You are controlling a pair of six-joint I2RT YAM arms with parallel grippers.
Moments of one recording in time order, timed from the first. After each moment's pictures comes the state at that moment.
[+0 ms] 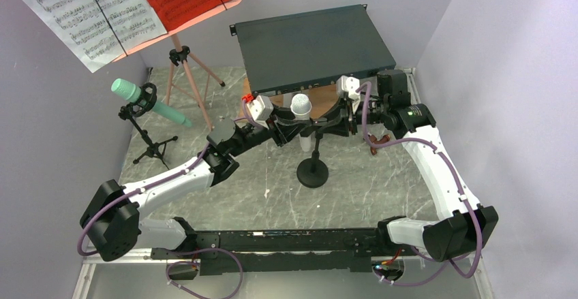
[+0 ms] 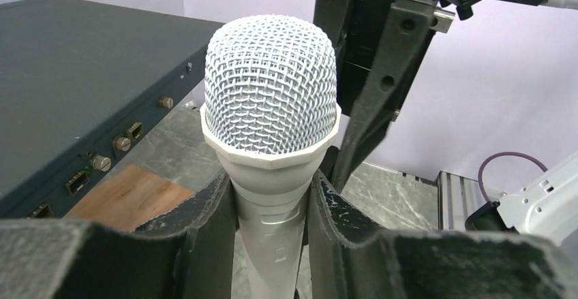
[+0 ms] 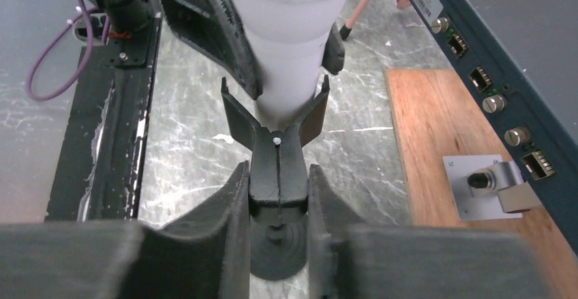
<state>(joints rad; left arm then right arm) -0.79 1.27 0.80 0.80 0.34 -0.20 0.25 1.24 1.30 -0.71 -1.14 -0.69</state>
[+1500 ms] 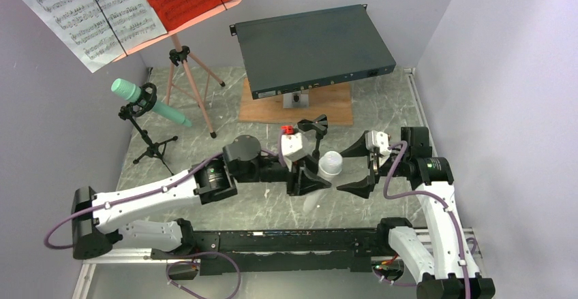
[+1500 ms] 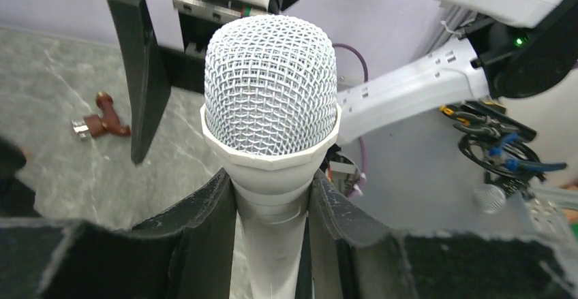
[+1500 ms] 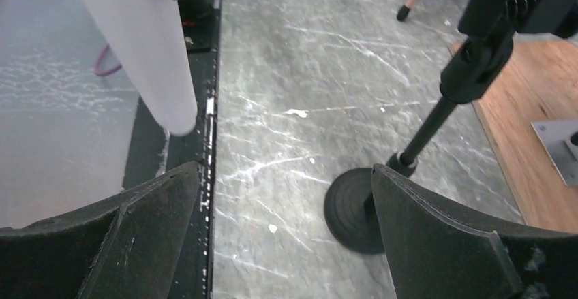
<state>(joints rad) -1.14 1.11 0.98 0.12 0.38 -0.22 0.01 0.81 0.85 -0.99 -1.35 -0.97</state>
